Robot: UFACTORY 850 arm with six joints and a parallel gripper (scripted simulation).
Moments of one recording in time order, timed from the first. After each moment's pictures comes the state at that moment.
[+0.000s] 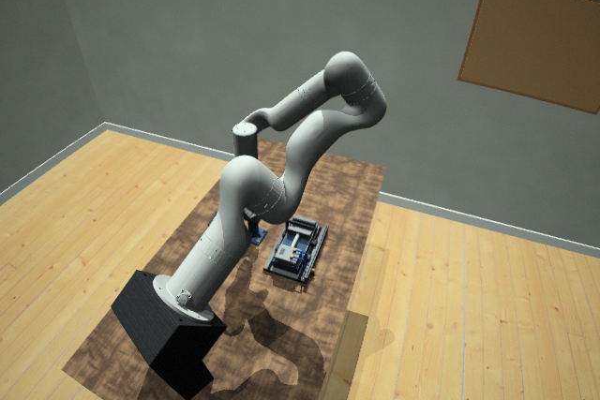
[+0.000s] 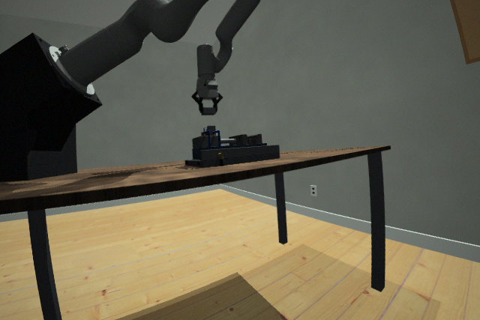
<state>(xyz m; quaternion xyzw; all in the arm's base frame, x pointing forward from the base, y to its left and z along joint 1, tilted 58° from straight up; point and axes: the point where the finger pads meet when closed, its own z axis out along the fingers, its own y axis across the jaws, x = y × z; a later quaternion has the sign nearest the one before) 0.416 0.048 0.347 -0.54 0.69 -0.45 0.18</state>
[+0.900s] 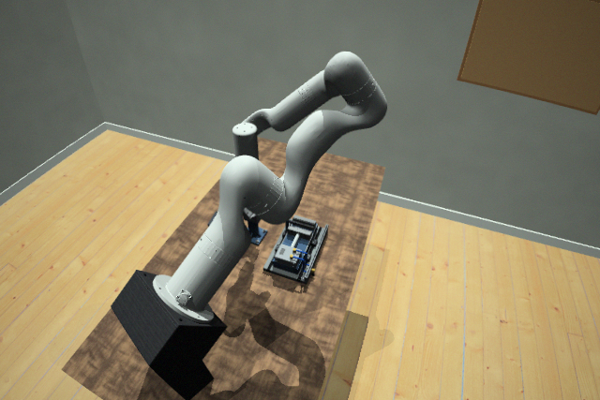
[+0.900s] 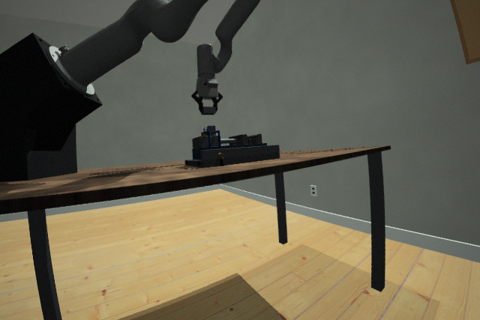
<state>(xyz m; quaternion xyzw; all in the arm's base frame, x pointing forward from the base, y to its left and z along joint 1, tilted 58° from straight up) 0.410 0.039 0.347 -0.53 0.69 -0.46 0.16</state>
